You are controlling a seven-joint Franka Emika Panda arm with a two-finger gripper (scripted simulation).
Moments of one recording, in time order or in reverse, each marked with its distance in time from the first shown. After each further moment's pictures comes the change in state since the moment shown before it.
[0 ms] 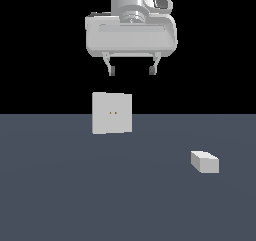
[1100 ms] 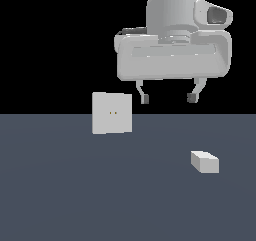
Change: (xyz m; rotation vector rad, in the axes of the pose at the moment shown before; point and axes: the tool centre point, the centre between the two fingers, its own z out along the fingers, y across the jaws) arm -0.047 0.066 0.069 -0.006 0.179 0.093
